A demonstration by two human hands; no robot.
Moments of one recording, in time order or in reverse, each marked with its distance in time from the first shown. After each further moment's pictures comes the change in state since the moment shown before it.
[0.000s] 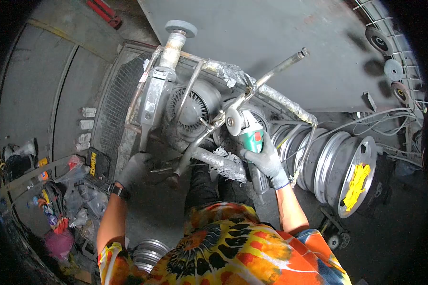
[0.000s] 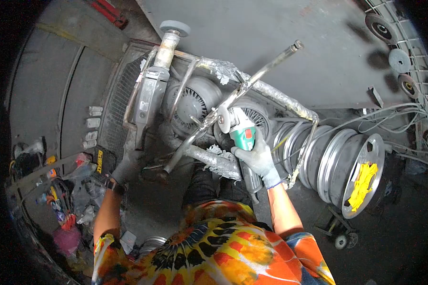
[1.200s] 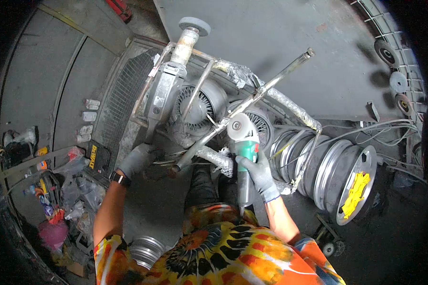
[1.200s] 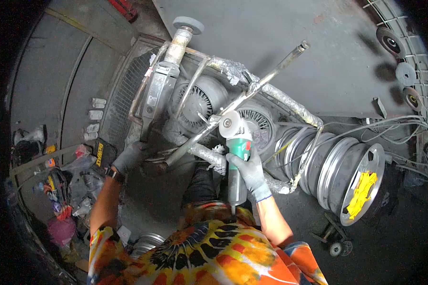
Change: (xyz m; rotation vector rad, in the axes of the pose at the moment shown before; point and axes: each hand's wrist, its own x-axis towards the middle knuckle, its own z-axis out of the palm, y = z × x) left_hand 0.010 0.014 -0.020 0.087 -0.107 -0.058; right_hand -0.031 -0.008 0.042 0.525 -0.073 0.188
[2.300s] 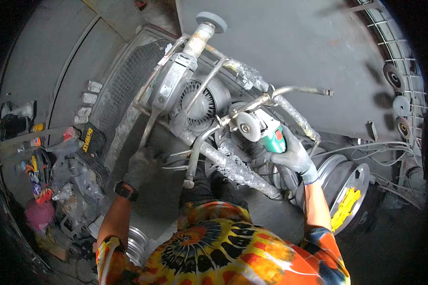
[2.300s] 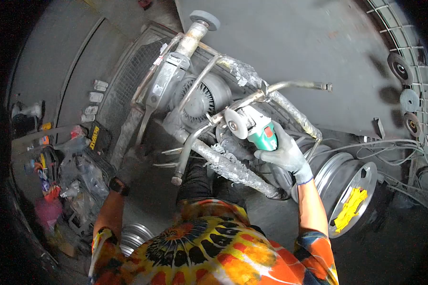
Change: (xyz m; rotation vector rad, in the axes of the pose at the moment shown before) left_hand -0.044 0.022 0.065 -0.140 0.345 -0.273; right_hand 0.038 -0.118 -0.089 -0.765 -0.339 -0.310
